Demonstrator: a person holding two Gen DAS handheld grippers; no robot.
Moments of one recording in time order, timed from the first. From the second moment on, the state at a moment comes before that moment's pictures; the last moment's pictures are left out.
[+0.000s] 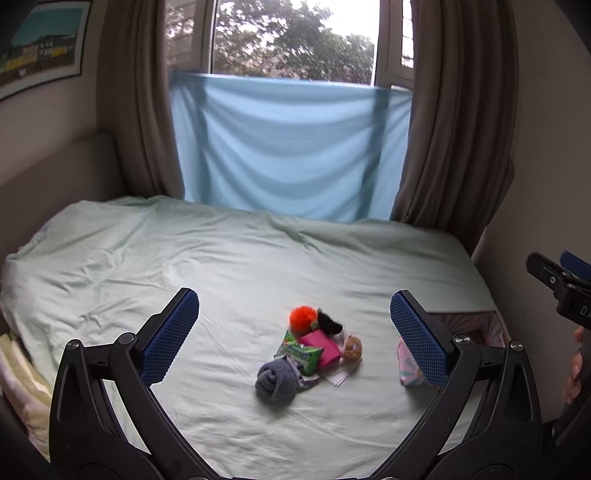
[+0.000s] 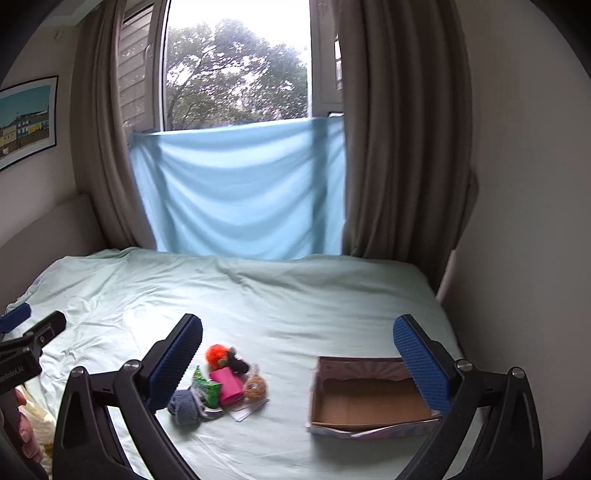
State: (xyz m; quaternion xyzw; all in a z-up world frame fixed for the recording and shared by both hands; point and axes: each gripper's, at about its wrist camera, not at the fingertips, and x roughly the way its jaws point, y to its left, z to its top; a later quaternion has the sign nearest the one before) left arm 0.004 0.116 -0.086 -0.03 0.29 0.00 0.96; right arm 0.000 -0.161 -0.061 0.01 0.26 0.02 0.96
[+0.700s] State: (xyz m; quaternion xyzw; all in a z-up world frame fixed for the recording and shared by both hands) left arm 0.119 0.160 -0.368 0.03 0.42 -0.14 0.89; right arm 0.134 -0.024 -0.310 -0.07 0.39 0.14 0.91
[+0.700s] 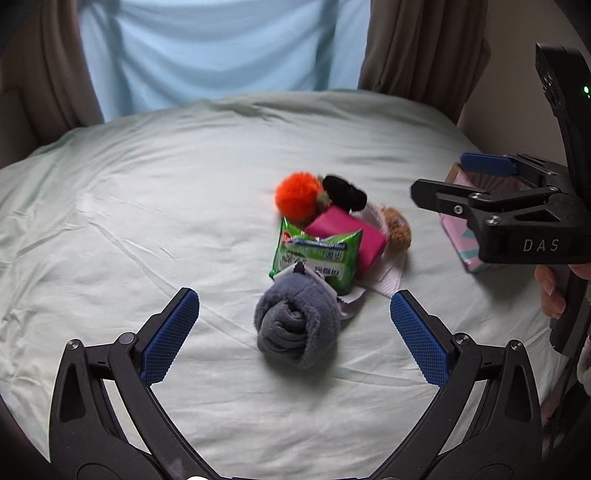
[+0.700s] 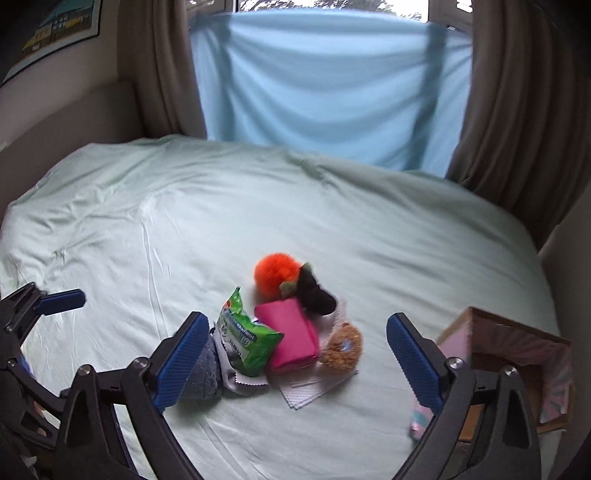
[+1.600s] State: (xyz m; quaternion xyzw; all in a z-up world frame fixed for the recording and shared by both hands) left arm 0.161 0.157 -0.485 -0.01 0.50 -0.20 0.84; right arm 0.193 0.032 -0.438 -0.06 0.46 0.28 0.84
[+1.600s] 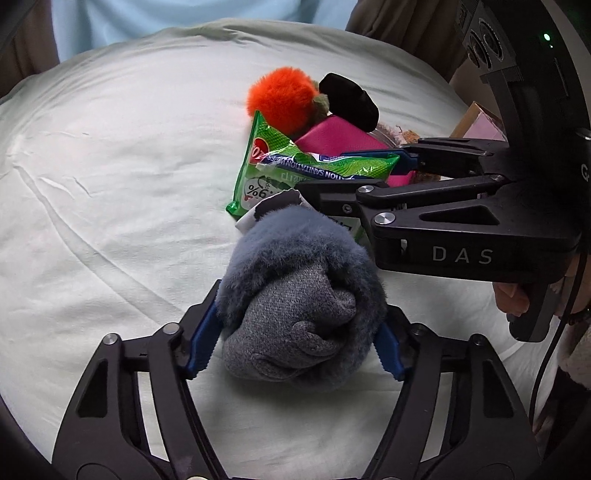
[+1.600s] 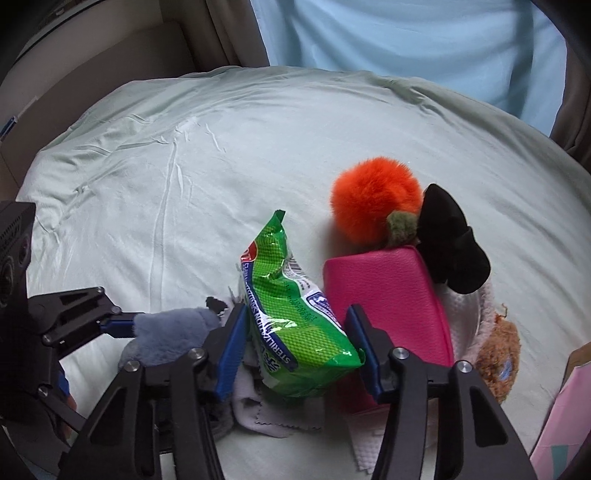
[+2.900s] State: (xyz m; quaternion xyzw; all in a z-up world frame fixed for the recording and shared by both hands) left arm 0.122 0.157 -0.270 -0.05 0.43 -0.17 0.89; right arm 0.122 -0.072 -0.250 0.05 0.40 0.16 0.90
